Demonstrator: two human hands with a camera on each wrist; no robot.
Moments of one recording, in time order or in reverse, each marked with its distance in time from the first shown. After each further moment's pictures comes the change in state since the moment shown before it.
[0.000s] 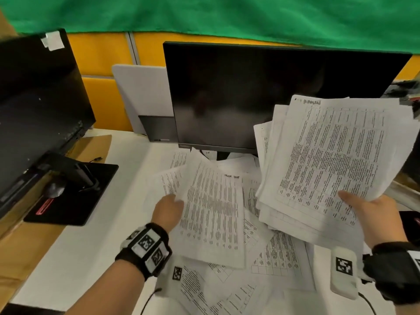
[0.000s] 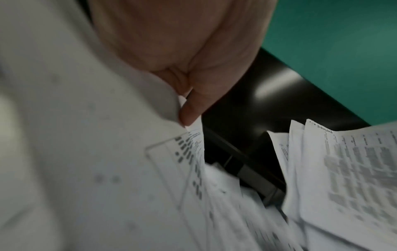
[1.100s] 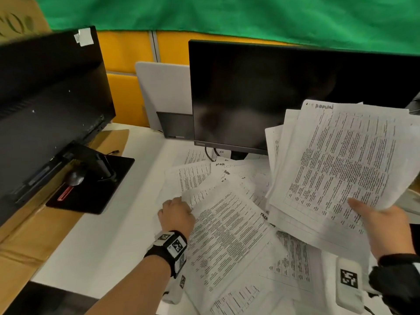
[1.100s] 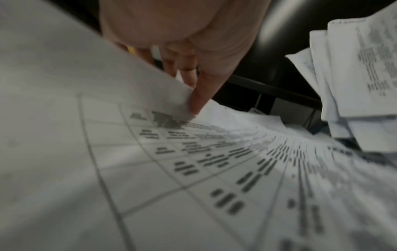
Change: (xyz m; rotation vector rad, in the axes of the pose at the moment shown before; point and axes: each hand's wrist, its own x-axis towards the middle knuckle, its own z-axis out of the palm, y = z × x) left_hand 0.001 -0.040 0.029 0.335 0.289 0.095; right_hand -0.003 0.010 0.018 0.023 0.017 0.014
